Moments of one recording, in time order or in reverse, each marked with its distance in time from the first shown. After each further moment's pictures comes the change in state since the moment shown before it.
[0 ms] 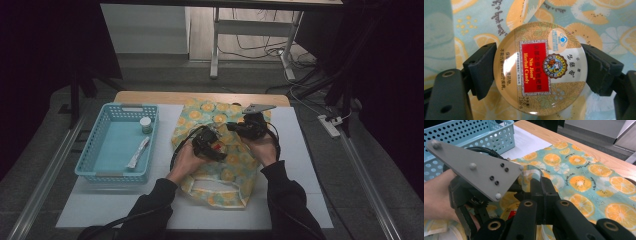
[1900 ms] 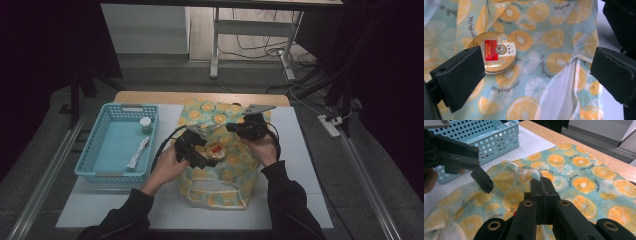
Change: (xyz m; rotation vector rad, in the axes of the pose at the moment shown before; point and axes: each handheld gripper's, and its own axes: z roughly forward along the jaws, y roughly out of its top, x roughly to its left) left arm -0.018 -0.026 -0.089 -0.148 -0.218 0.021; right arm 0.002 0.000 -0.002 -0.003 0.028 -0.031
